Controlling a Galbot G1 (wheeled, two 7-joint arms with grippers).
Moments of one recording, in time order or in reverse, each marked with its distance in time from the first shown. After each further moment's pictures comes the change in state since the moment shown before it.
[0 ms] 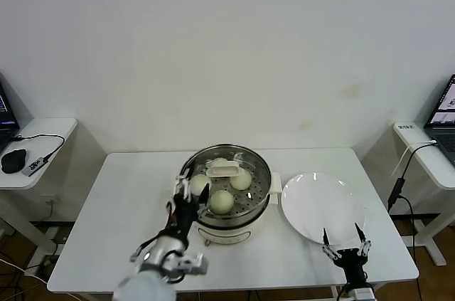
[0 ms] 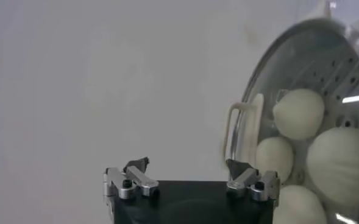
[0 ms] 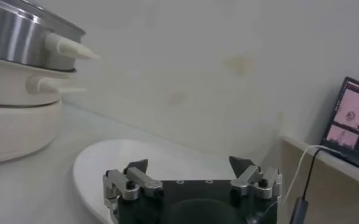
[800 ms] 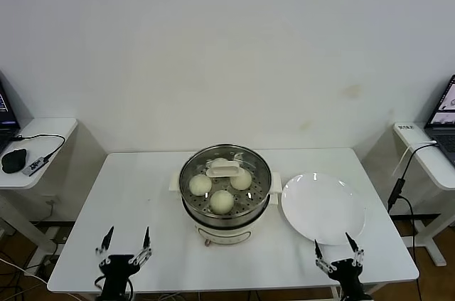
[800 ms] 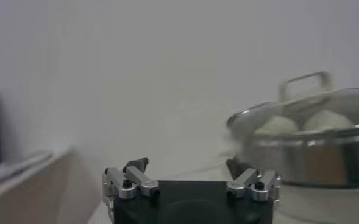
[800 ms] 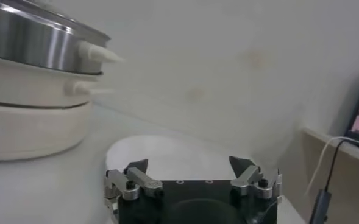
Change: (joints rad) left arm 0.436 -0.049 -0.355 0.138 -1.122 -0.422 -0.375; right arm -0.138 -0.122 -0.103 0.101 0.152 -0.059 -0.010
